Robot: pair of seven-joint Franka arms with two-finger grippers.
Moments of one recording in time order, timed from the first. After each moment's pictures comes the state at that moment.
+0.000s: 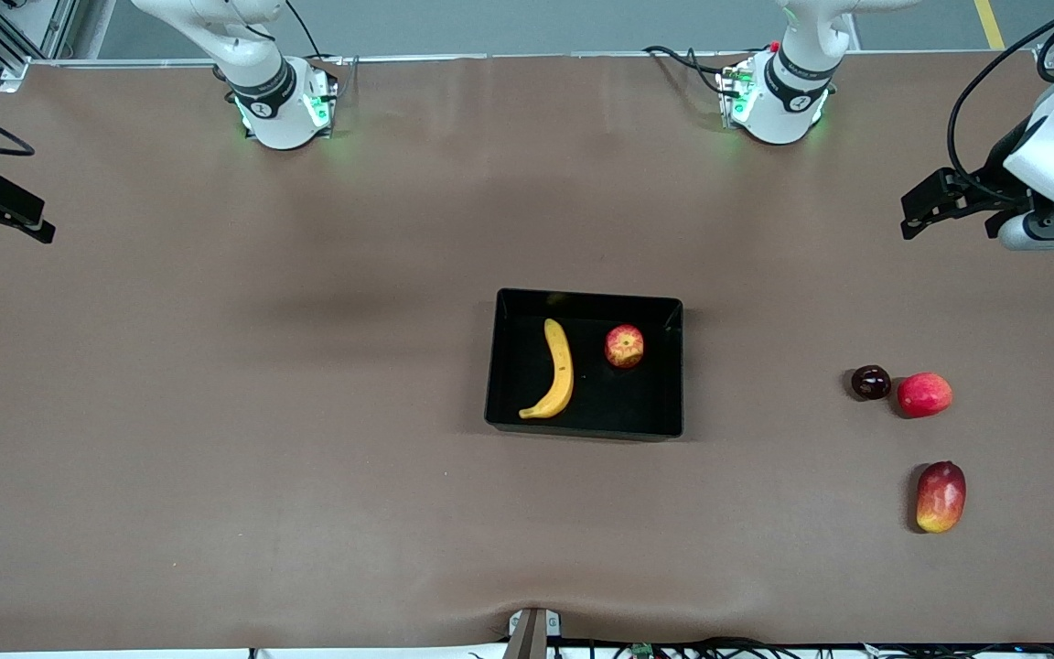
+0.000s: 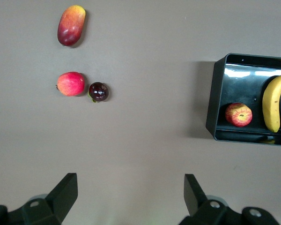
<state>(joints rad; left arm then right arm) 0.01 -0.03 -0.12 -1.58 0.00 1.55 -0.12 -0.10 0.01 0.05 -1.47 0.00 1.47 -0.03</state>
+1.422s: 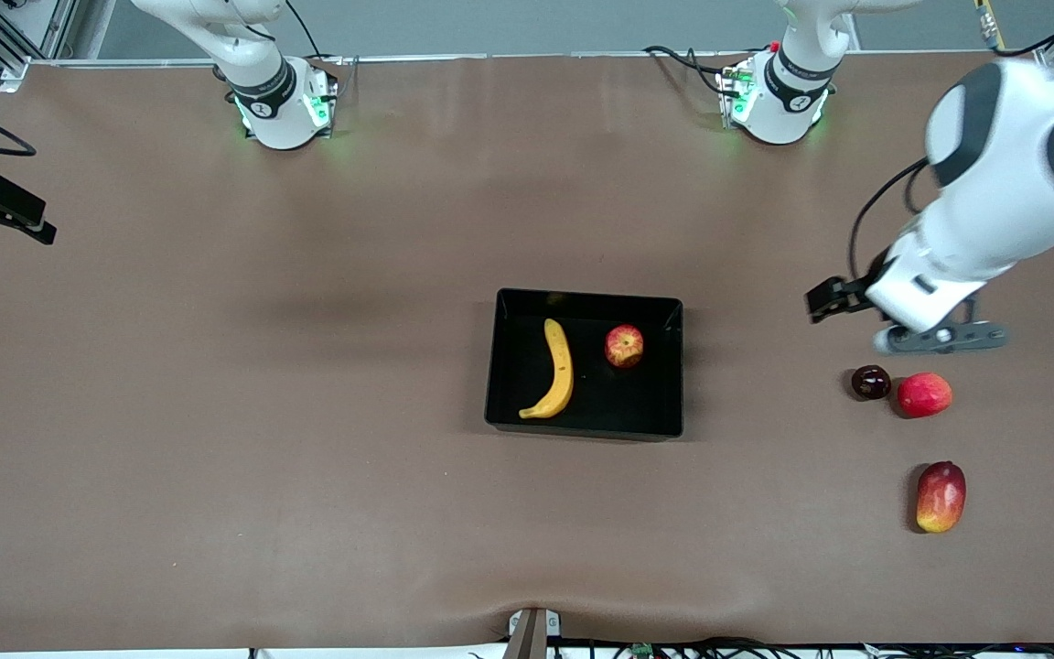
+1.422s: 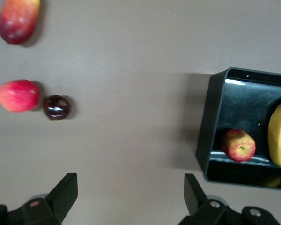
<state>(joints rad) -0.01 0.15 -0.22 -1.76 0.00 1.90 -0.30 -0.10 0.01 0.05 -1.47 0.00 1.48 -0.03</state>
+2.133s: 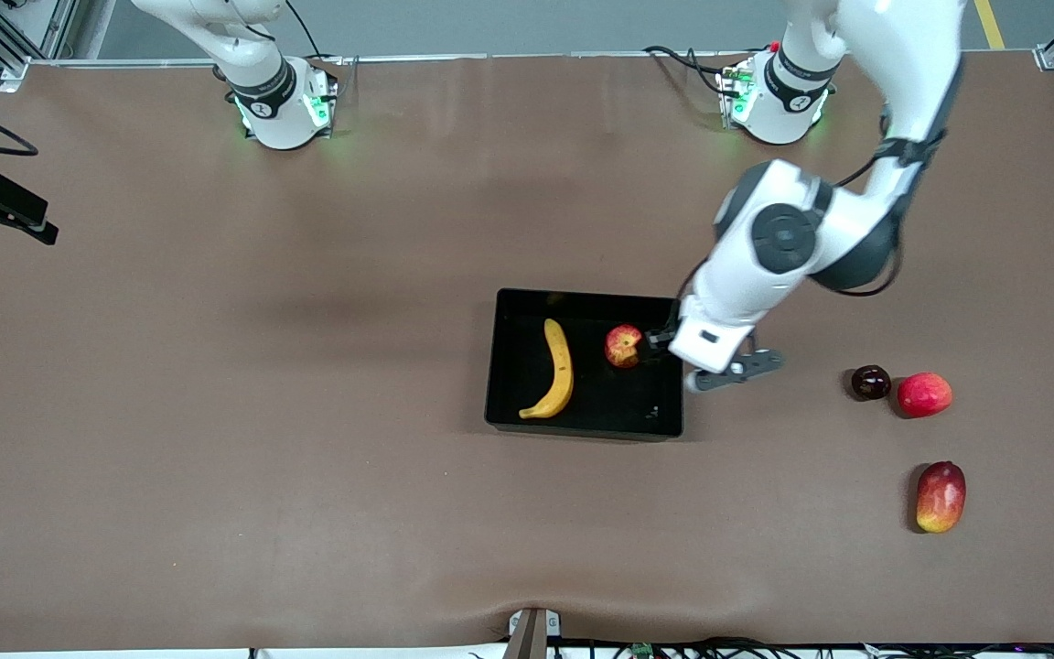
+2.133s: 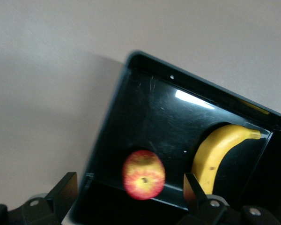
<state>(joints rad) -0.23 0.42 -0.30 -1.77 0.06 2.25 -0.86 -0.10 0.01 0.05 -1.47 0.00 1.48 -0.03</state>
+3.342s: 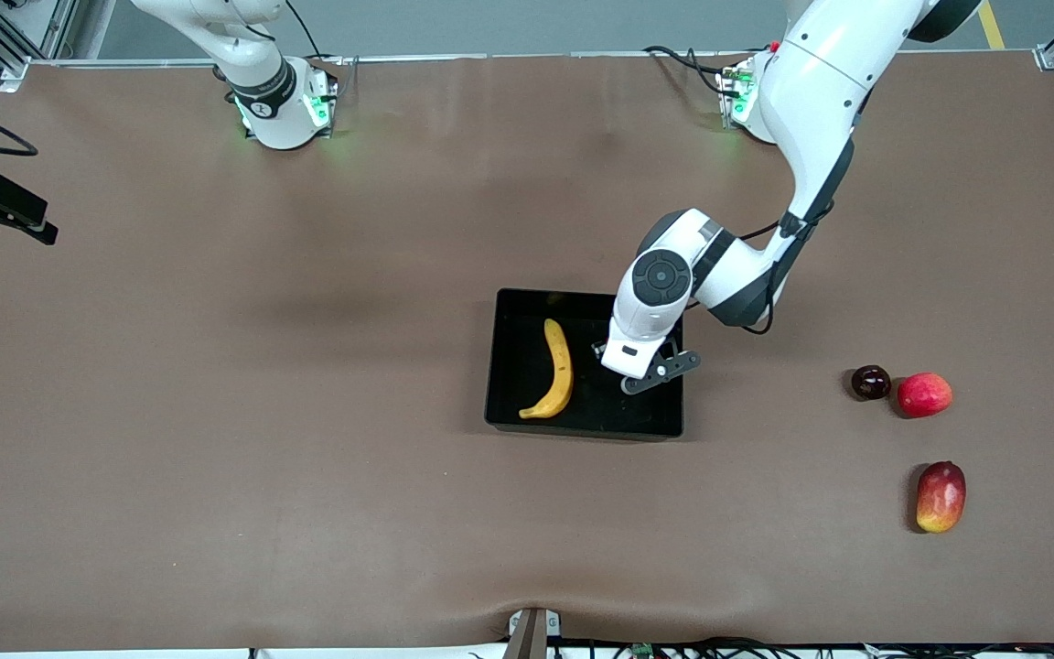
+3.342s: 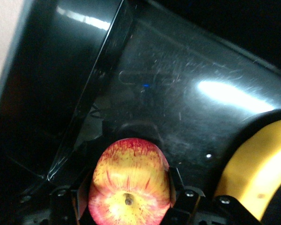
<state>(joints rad) -0.32 0.62 -0.30 -1.75 0.21 2.31 -1.10 -0.10 0.01 0.05 -1.47 0.00 1.48 -0.03</state>
